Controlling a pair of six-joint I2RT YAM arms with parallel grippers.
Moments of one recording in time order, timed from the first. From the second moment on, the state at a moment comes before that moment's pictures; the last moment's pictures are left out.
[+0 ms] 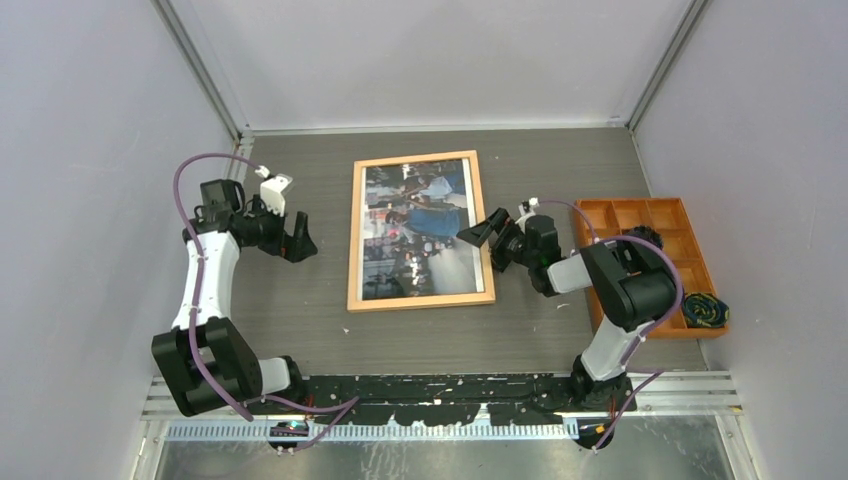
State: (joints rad) left arm 0.28 1.28 1.04 -0.78 0.68 0.55; right arm 0.31 1.77 0.50 0.88 -0.44 1.08
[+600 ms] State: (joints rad) left arm 0.28 1.31 0.93 -0.50 0.64 0.34; right arm 0.30 1.18 0.71 -0.29 0.28 0.65
